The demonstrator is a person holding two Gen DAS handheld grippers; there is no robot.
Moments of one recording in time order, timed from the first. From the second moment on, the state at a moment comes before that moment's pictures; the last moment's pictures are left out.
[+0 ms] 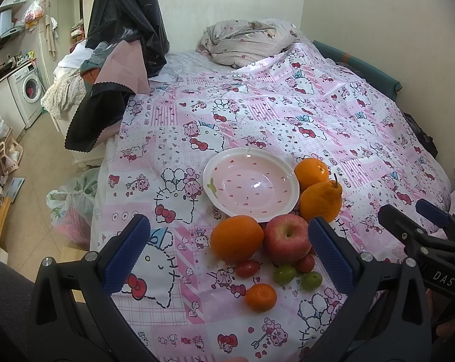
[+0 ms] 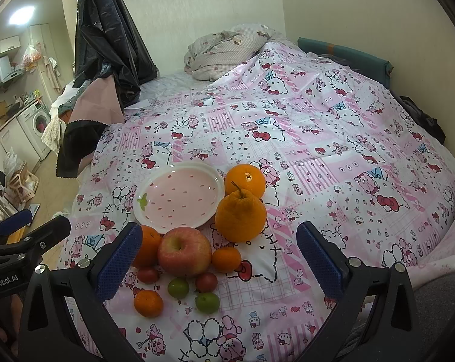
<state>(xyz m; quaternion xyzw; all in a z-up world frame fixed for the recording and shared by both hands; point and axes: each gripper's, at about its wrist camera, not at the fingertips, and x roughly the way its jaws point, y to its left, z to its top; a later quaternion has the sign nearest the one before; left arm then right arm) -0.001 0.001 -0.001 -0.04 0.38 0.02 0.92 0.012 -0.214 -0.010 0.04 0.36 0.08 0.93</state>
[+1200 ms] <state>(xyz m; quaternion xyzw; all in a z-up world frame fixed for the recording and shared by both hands) 0.055 0.045 -0.087 -0.11 0.58 0.06 0.80 0.121 -0.242 -0.095 0.20 0.61 0.13 0.75</state>
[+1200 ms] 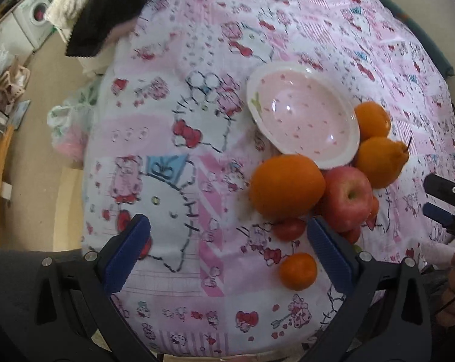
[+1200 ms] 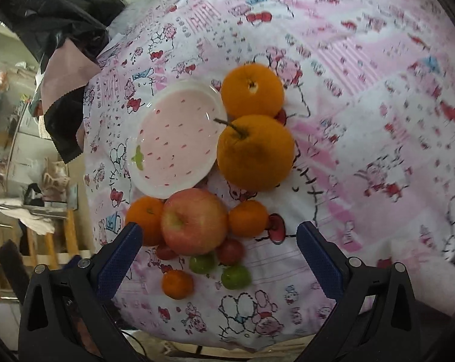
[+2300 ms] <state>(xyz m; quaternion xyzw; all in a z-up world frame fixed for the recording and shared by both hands) 0.115 -0.034 -0.124 0.12 0.63 -0.11 0.76 0.128 -0.274 -0.092 0.21 0.59 0.09 0.77</state>
